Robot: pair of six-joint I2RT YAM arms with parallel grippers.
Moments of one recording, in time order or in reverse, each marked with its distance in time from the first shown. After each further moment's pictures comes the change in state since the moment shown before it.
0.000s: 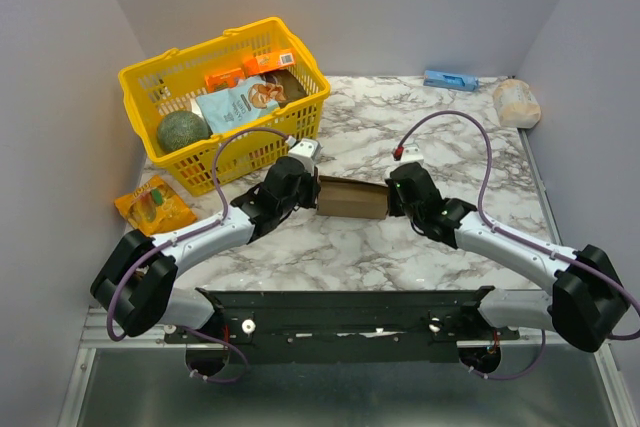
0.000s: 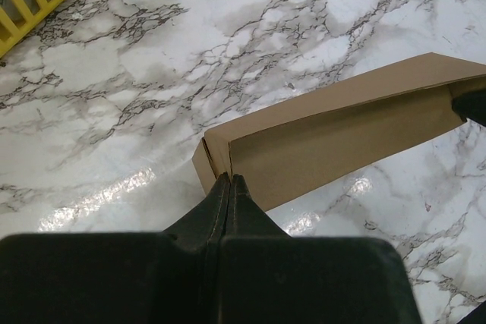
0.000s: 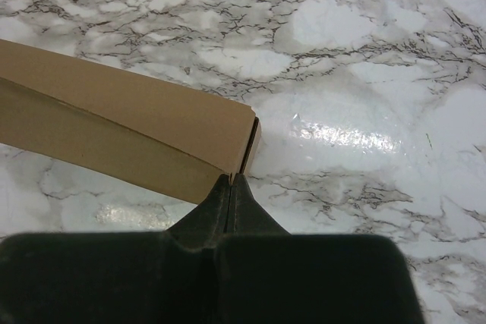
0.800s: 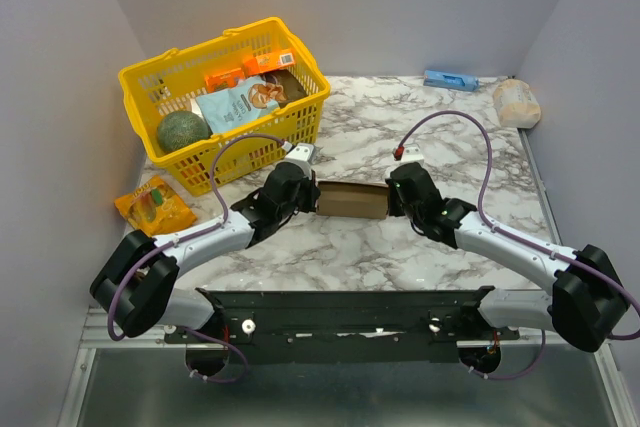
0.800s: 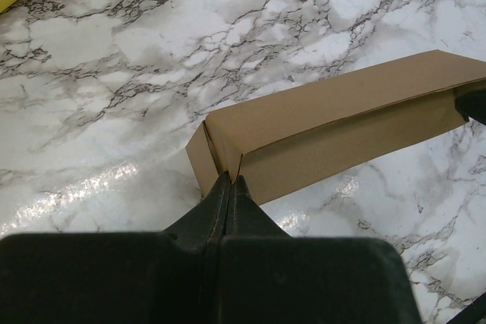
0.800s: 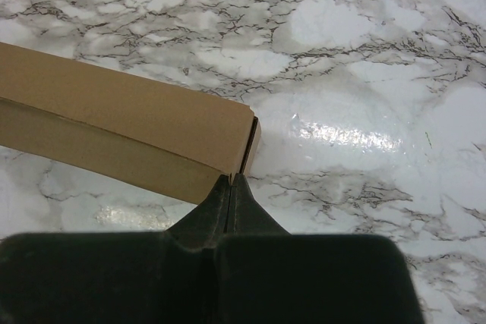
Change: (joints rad) left arm -0.005 -0.003 -0.050 0.027 -0.013 -0.073; right arm 0.000 0.001 0.000 0.000 0.005 0.008
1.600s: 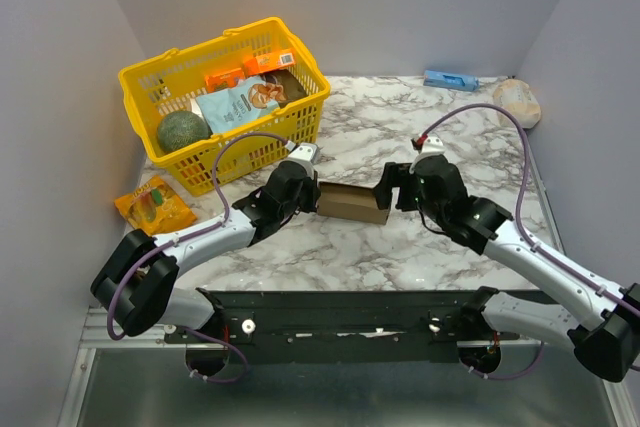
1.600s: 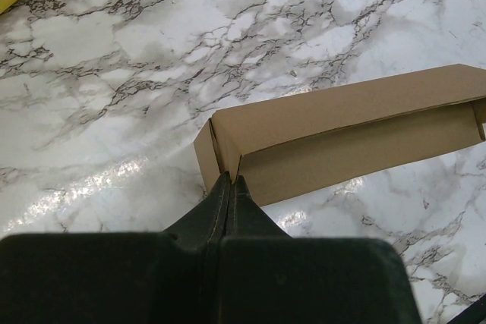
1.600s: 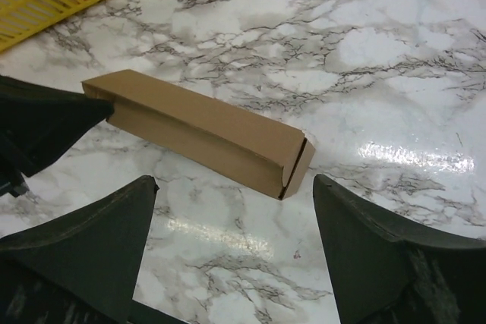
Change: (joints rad) left arm -0.012 0.004 0.027 -0.047 -0.017 0.029; right arm 0.008 -0.211 0.125 -0.196 -0.083 0.107
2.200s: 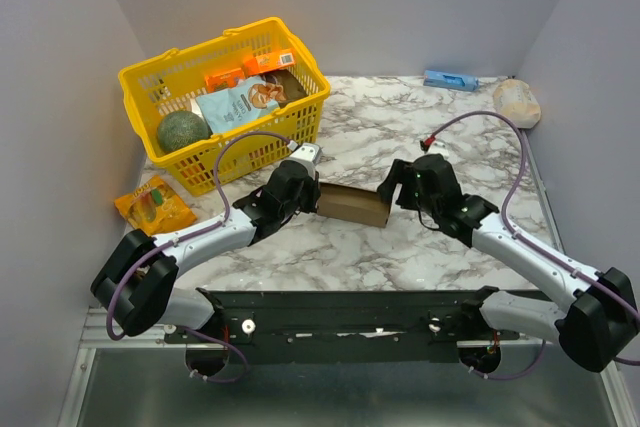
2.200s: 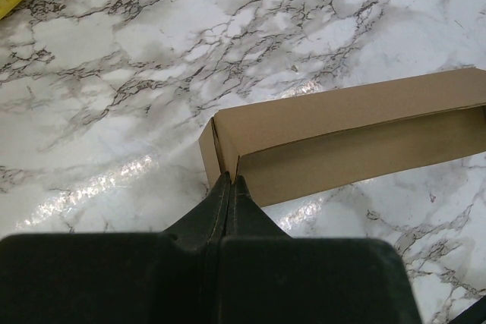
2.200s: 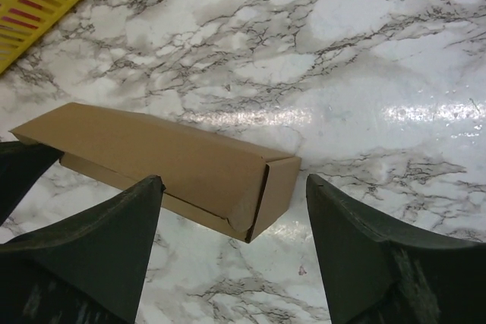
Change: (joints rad) left arm -0.004 0.000 0.013 -0.013 0.000 0.029; right arm -0.116 0.098 -0.080 0.110 -0.040 0.142
